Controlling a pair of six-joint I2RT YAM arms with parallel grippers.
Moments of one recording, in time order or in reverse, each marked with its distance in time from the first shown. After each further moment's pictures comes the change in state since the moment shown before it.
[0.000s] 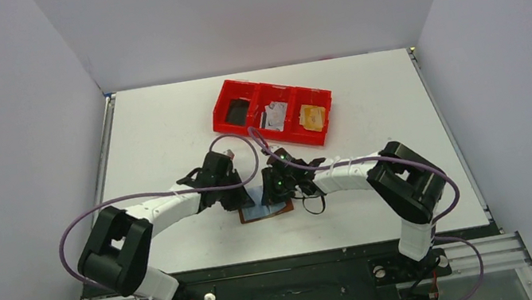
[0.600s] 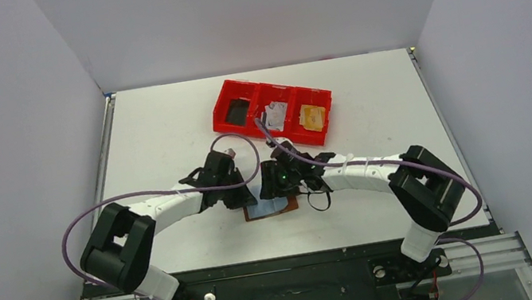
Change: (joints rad) left arm -0.005 0.027 0.000 0.048 0.000 -0.026; right arm -0.013 -0.105 0.023 -0.125 0.042 0.003
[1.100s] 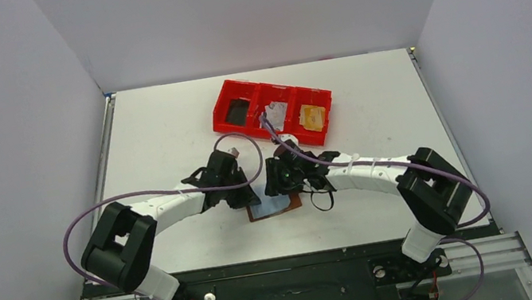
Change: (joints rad) left arm -0.023 0.007 0.007 0.018 0.011 -0.018; right arm -0.005 -0.051 -0.003 -0.047 0.069 0.008
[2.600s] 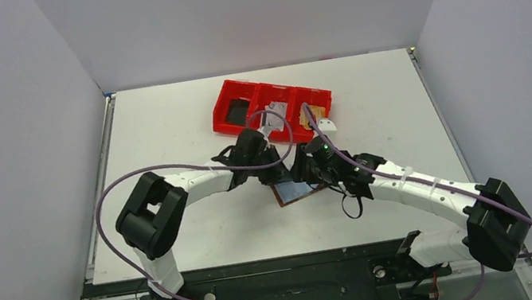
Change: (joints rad) left arm -0.101 0.267 0.299 0.137 0.111 -0.069; right arm -0.051 -0.370 -0.126 -0.109 0.253 0.034
